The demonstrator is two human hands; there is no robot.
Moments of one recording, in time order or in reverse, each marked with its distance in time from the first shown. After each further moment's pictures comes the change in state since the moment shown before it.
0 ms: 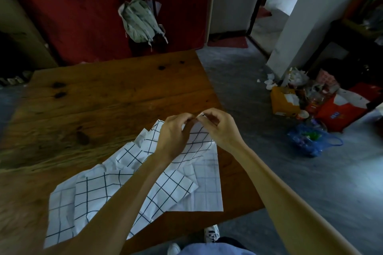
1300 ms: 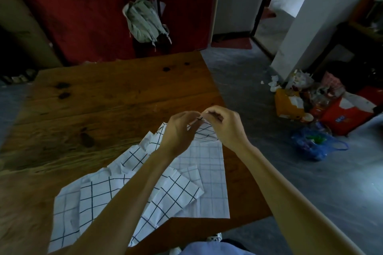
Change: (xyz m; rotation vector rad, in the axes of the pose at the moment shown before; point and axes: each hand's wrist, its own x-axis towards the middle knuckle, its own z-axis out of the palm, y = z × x) left_hand 0.016 -0.024 0.002 0.001 -0.078 -0.027; right_hand 0.024 -0.003 0.005 -0.170 0.046 -0.151
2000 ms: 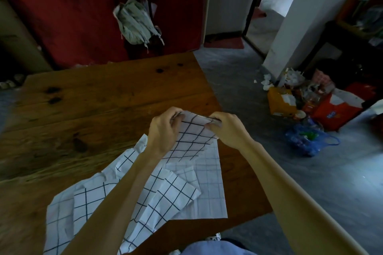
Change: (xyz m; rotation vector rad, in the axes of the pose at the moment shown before) left_hand -0.001 -0.012 -0.019 -0.092 0.123 -0.083; right_hand 0.000 0.024 -0.017 -0.205 -0.221 0.209
